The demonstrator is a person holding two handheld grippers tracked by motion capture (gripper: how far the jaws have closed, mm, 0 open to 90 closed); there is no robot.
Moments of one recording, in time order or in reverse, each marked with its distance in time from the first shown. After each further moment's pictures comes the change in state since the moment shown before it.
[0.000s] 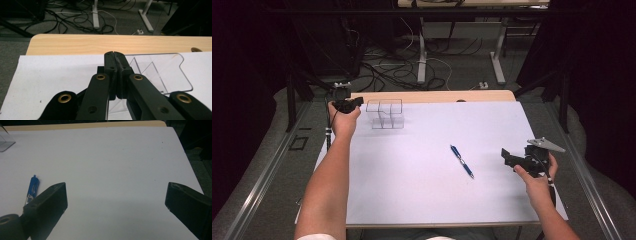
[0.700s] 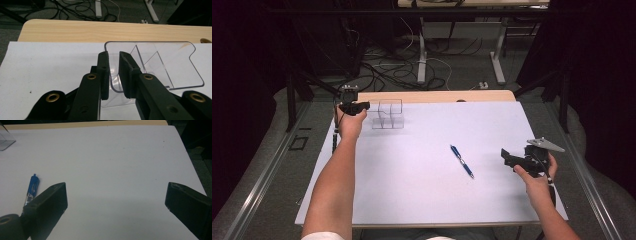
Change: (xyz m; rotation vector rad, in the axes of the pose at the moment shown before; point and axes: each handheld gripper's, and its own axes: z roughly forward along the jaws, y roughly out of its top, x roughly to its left) left arm -0.010 -0.009 0.019 0.090 0.028 -0.016; right arm 0.000 -0.001 0.002 0.000 0.009 0.006
